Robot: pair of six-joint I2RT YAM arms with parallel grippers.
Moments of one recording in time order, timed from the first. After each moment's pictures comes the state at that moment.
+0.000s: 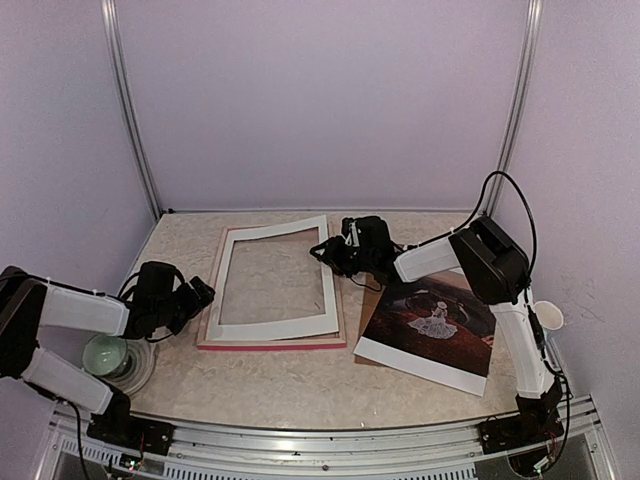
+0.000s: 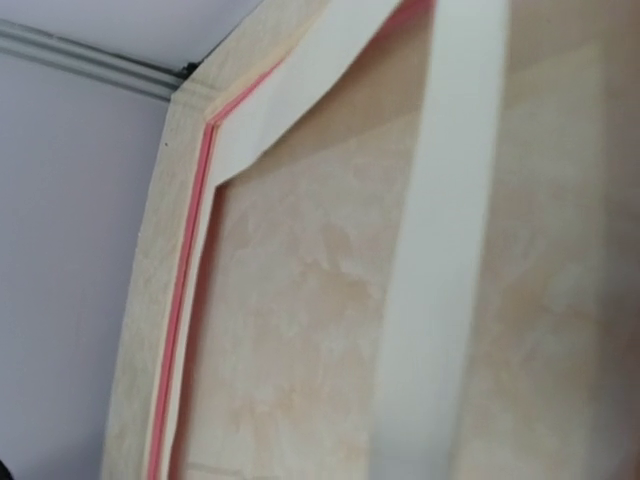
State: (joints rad) left arm -0.33 1.36 0.41 0.26 -0.08 -0.90; right arm 0.65 2.37 1.53 0.51 -0.31 1.00
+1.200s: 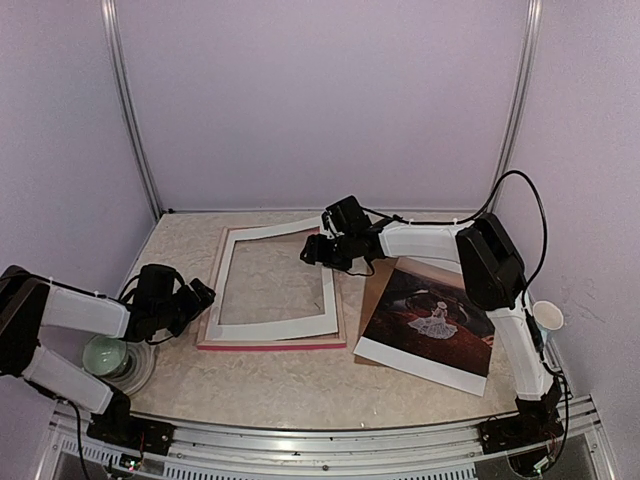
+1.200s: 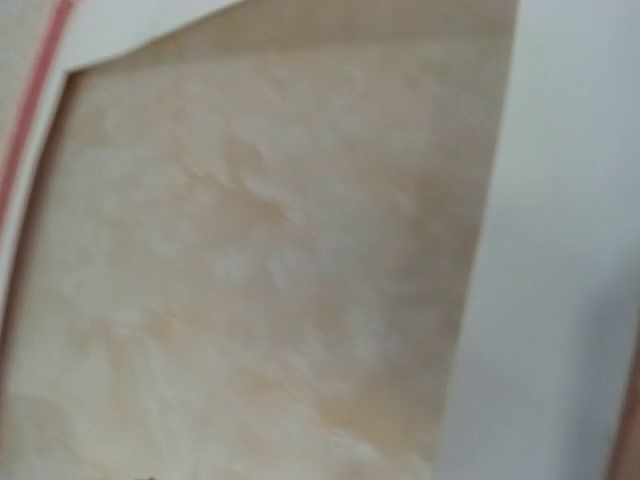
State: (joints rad) left arm -0.33 1.37 0.39 0.29 -0.08 -0.92; right arm 0.72 2.37 1.87 -0.20 -0.12 0.65
